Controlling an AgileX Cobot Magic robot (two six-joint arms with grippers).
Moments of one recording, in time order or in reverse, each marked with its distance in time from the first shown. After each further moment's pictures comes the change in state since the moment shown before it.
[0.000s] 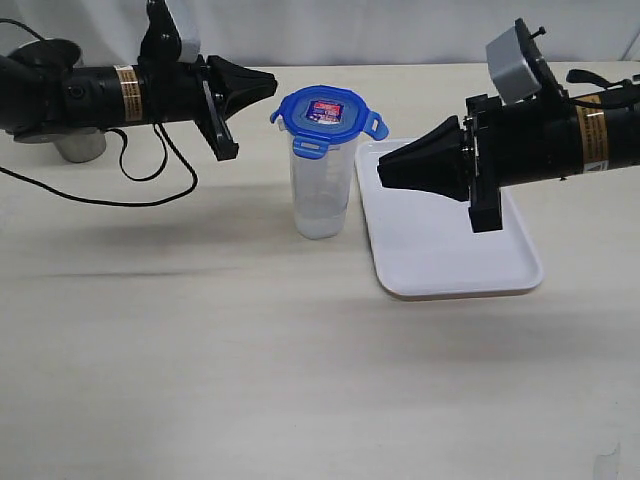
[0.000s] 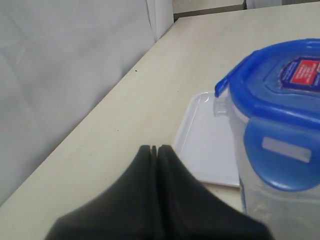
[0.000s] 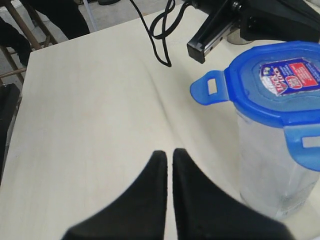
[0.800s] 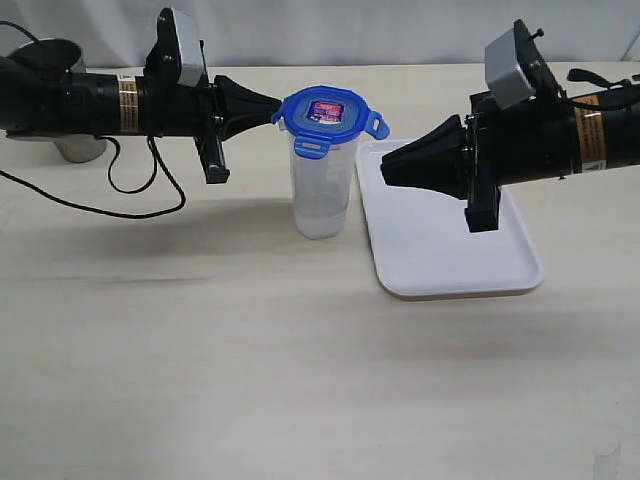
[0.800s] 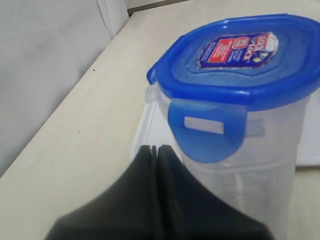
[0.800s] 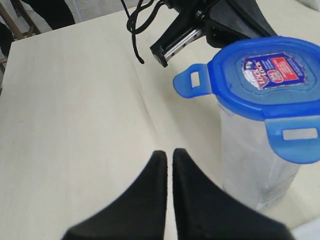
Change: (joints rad) left arm 0.007 0.000 0.000 0.167 -0.053 0.000; right arm 0.000 0.000 0.000 0.000 0.049 -0.028
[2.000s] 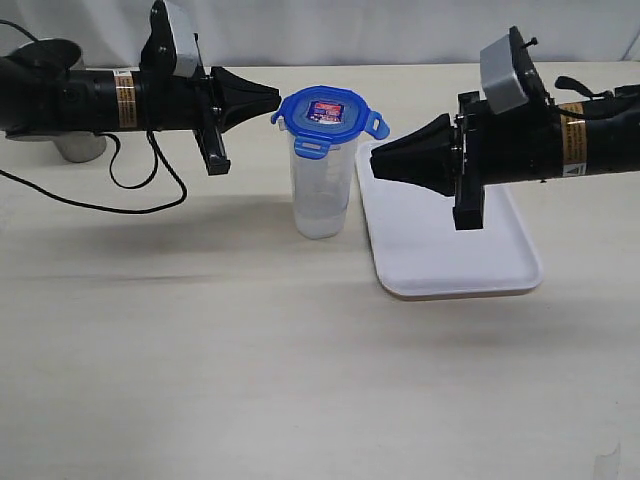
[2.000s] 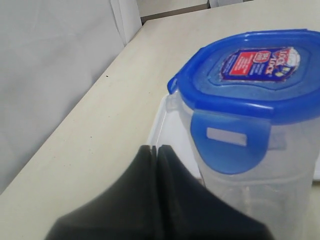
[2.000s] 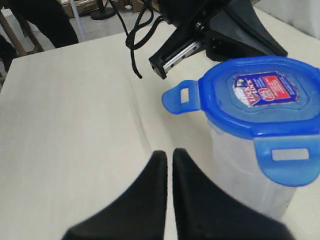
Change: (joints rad) left arm 0.004 0.000 0.000 -0.052 -0.011 0.004; right arm 0.000 0.080 -0.002 0.118 -0.043 -0.150
